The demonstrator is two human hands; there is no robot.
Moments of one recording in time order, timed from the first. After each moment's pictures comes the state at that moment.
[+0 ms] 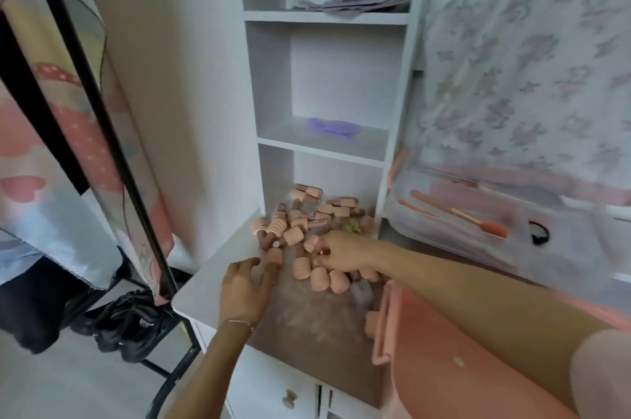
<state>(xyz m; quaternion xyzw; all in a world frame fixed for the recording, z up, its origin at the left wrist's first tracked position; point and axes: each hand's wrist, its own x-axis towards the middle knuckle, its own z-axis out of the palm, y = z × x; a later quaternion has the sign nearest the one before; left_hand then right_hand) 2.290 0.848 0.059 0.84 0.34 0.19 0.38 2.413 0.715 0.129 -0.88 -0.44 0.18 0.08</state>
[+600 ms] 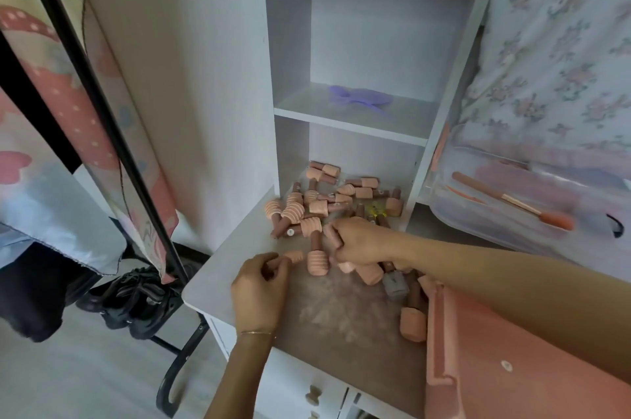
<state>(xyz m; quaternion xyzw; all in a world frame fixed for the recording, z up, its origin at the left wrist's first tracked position) 2.295 0.861 0.039 0.79 0.34 0.32 0.39 2.428 0.755 0.107 -0.87 -0.44 0.21 0.10</state>
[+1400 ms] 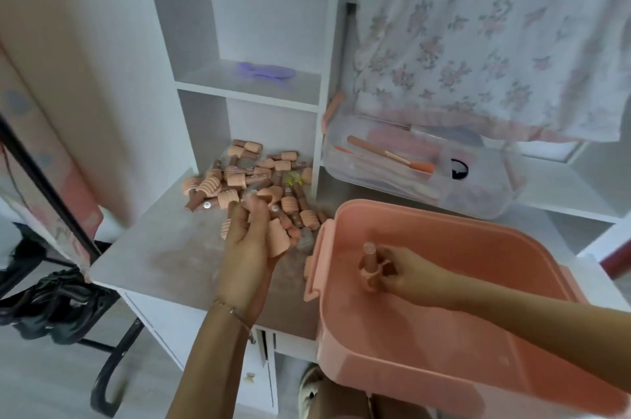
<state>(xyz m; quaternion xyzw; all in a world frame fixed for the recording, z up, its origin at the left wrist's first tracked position) 2.279 0.739 0.120 0.48 0.10 0.21 0.84 2.359 0.542 0.102 -0.86 -0.28 0.23 0.35</state>
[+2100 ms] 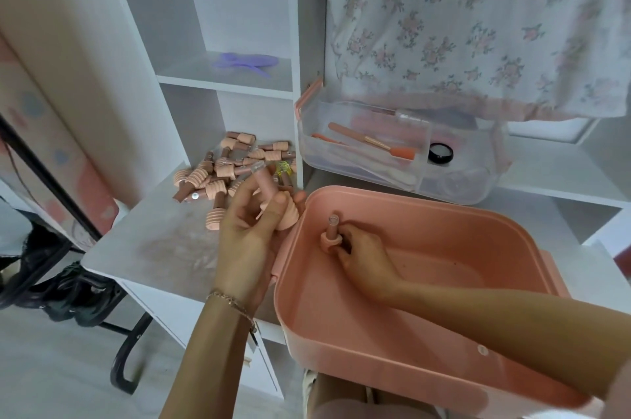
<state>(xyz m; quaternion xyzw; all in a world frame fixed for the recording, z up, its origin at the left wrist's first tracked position) 2.287 0.688 0.128 0.48 0.07 0.24 0.84 2.379 0.557 0.040 -0.88 -0.26 0.01 0.39</state>
